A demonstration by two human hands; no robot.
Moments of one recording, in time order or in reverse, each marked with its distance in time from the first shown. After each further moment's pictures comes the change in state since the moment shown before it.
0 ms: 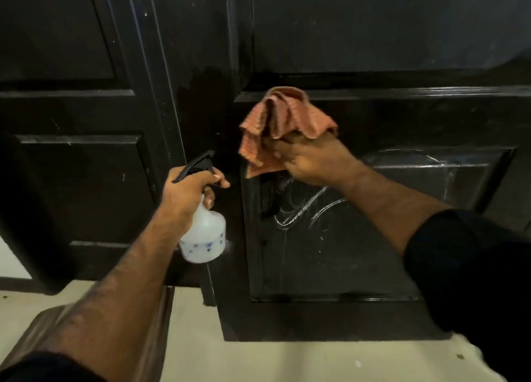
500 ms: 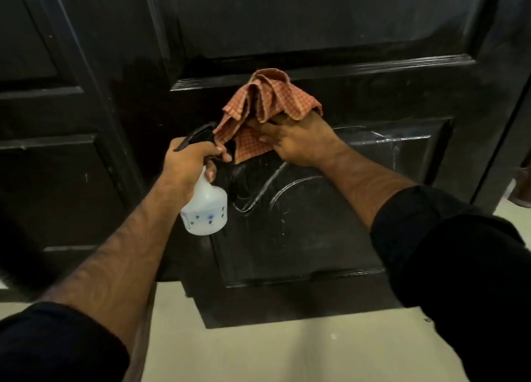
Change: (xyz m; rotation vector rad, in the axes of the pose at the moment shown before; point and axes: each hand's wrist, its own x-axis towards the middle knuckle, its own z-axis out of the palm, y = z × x) left_hand 0.001 0.026 0.111 0.018 -0.050 0.068; right_hand -0.063 0.040 -0.023 -0.022 0.010 0.116
